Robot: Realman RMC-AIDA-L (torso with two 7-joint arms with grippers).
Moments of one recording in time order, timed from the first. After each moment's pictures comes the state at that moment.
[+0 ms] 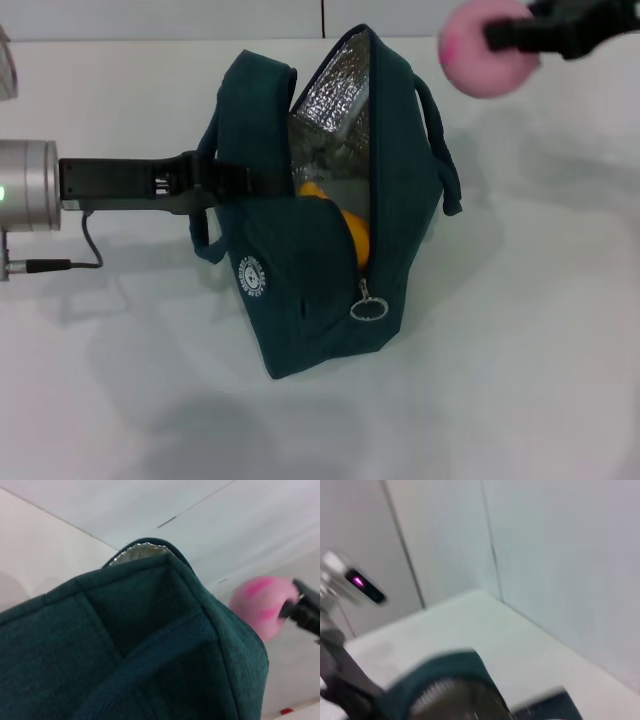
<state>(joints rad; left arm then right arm) -0.57 -2.03 0.74 0.73 1.94 1.73 -2.32 0.74 2.00 -0.91 -1.34 -2.09 -1.63 2.18</state>
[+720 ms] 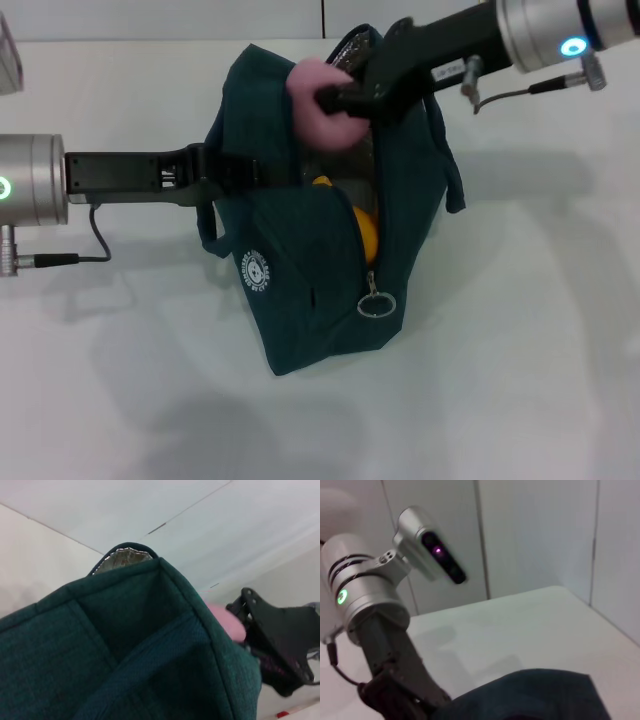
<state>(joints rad) -0.58 -2.04 0.74 0.72 1.92 1.72 -2.30 0.88 2.02 -1.25 -1.01 -1.95 -1.32 1.99</state>
